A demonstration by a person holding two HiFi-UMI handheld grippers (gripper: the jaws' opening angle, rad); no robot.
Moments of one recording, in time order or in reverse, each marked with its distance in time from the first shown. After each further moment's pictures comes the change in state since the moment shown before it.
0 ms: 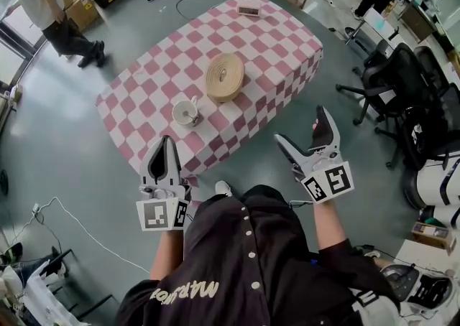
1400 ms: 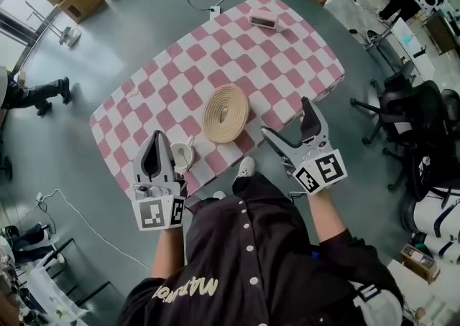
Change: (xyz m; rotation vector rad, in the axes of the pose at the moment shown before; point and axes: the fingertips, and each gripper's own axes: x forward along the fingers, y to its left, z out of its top) left arm 0.208 0.052 -0.023 0.021 0.047 0.155; right arm 0.219 -0.117 -0.064 0.146 0.126 0.156
